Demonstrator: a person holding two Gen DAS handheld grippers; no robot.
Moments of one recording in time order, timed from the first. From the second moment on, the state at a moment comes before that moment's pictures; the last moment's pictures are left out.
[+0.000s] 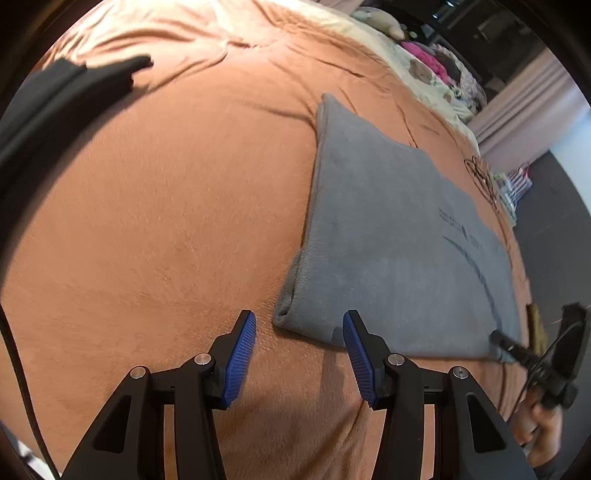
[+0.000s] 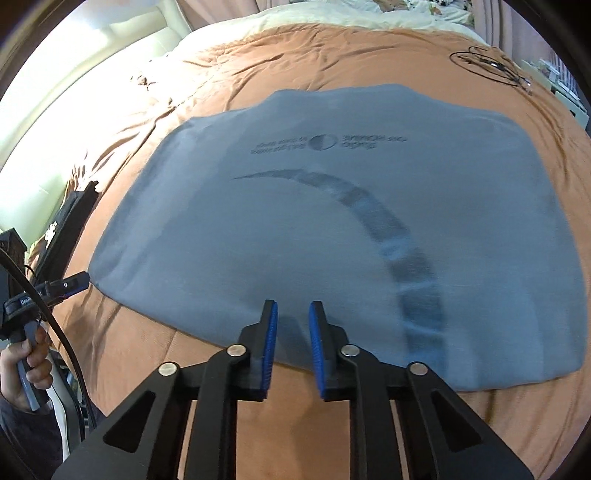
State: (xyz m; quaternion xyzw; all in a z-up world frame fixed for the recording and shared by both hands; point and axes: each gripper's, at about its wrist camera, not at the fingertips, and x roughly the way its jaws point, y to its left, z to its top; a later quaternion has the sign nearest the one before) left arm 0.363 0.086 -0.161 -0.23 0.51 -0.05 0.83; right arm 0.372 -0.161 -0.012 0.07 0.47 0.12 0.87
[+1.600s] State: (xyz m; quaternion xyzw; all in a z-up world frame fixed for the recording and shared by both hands) left arm 0.388 0.087 -0.111 -0.41 0.42 -0.16 0.79; right arm 0.386 -0.135 -0.036 0.05 0.51 0.13 0.85
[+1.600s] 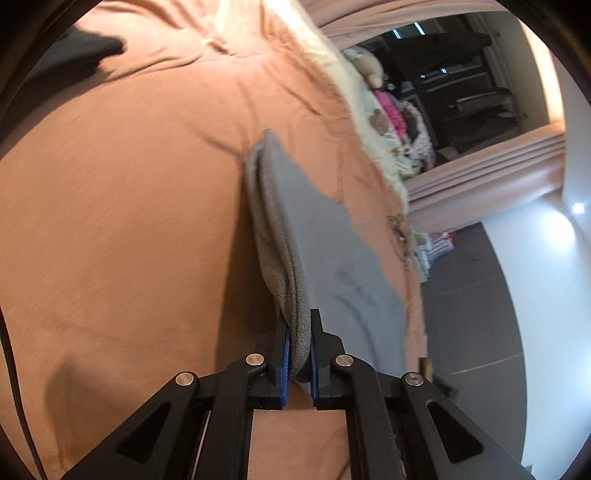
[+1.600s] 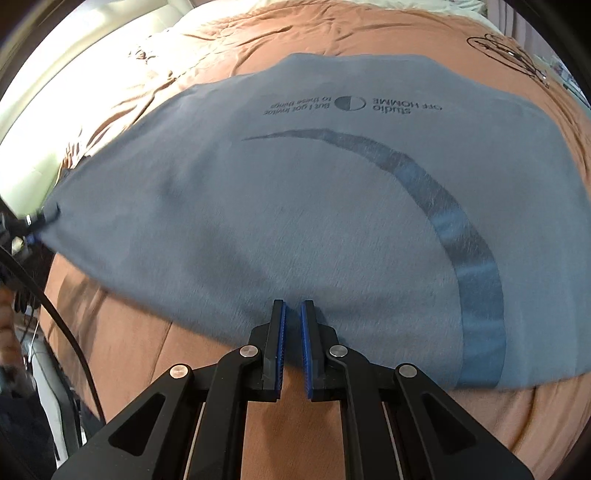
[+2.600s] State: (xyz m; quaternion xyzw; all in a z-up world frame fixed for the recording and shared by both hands) left arm 0.438 -0.060 0.015 -0.30 0.41 -0.27 0.82; right arm 0.372 -0.195 -0.034 0.13 0.46 0.17 0.86
